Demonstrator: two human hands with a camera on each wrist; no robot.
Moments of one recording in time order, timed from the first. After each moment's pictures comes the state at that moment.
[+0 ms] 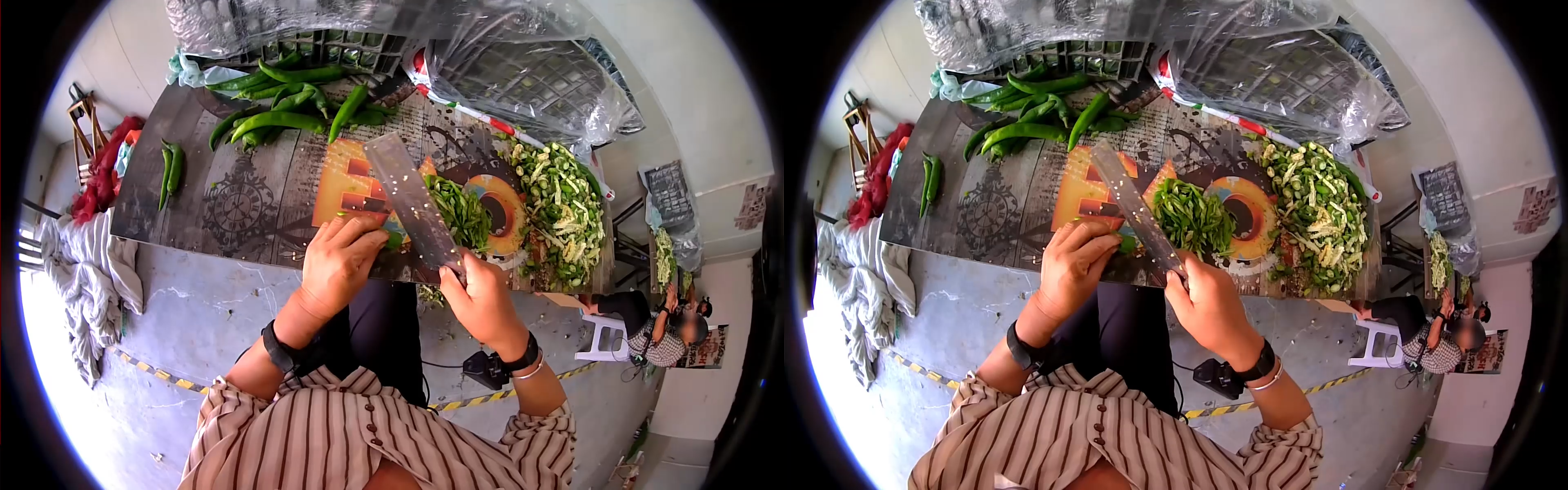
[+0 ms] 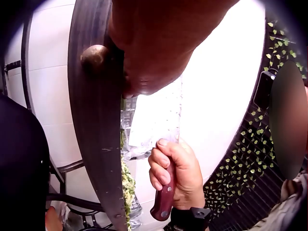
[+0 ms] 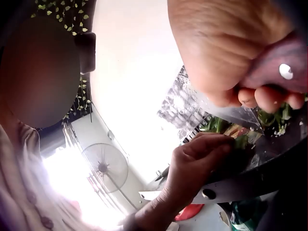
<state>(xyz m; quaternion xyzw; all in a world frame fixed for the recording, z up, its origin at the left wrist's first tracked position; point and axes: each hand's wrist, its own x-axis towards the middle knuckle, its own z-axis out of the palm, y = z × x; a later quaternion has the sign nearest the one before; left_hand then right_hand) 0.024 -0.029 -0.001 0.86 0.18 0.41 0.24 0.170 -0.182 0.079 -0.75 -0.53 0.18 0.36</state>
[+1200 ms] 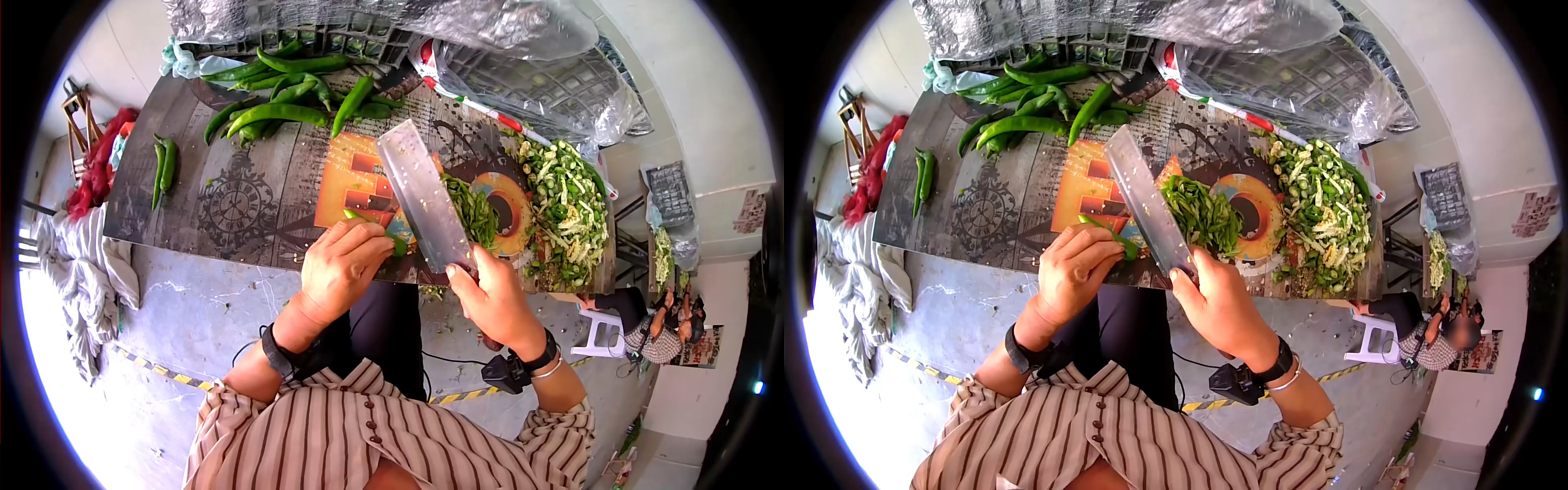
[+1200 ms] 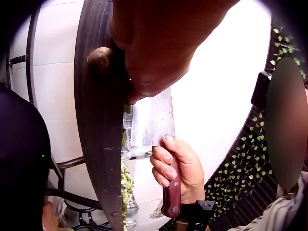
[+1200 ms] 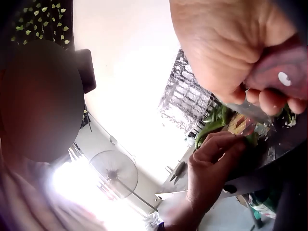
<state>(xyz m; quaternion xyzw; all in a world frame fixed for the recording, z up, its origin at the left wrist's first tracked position) 0.021 -0.030 0.000 0.86 0.17 0.40 0.28 0.174 -0.173 0.097 -0.77 -0.46 0.31 0.32</state>
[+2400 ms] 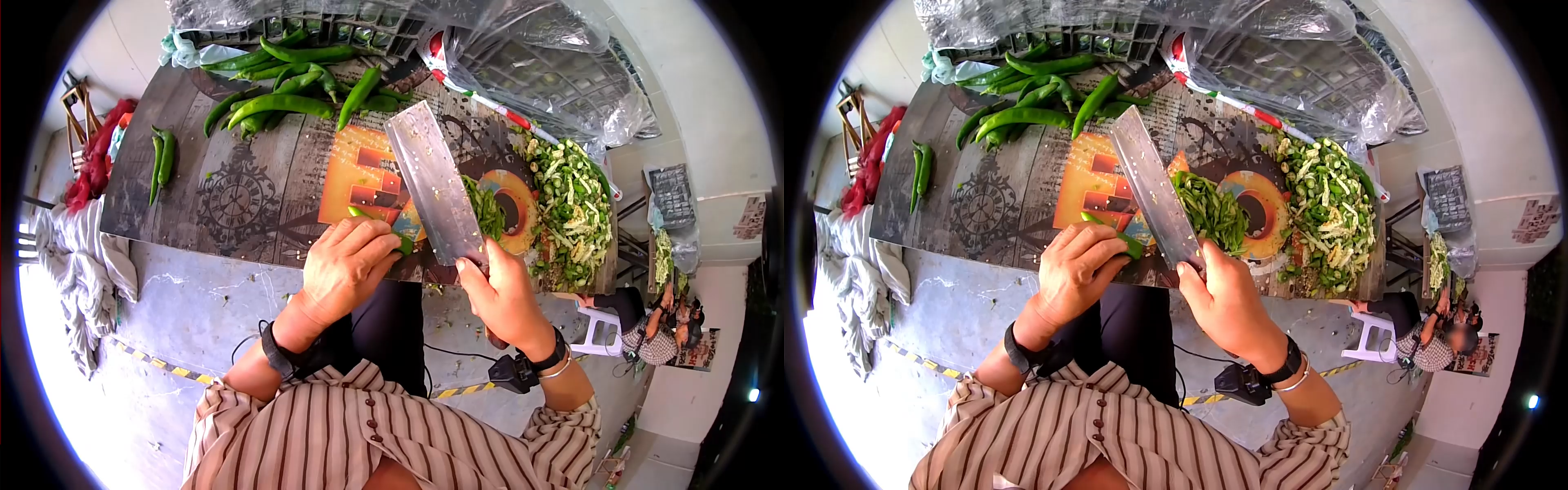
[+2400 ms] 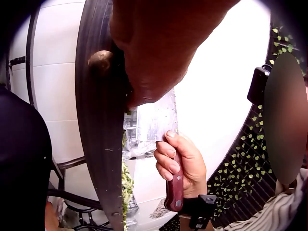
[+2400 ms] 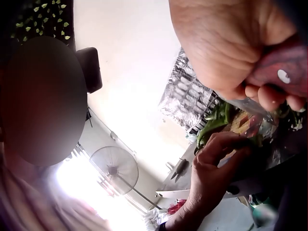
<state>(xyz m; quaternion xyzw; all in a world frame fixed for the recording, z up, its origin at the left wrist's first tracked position) 0.019 -0.030 0.002 0.87 0.17 0.38 0.26 0.175 -0.166 0.101 -0.78 -0.45 0.30 0.32</state>
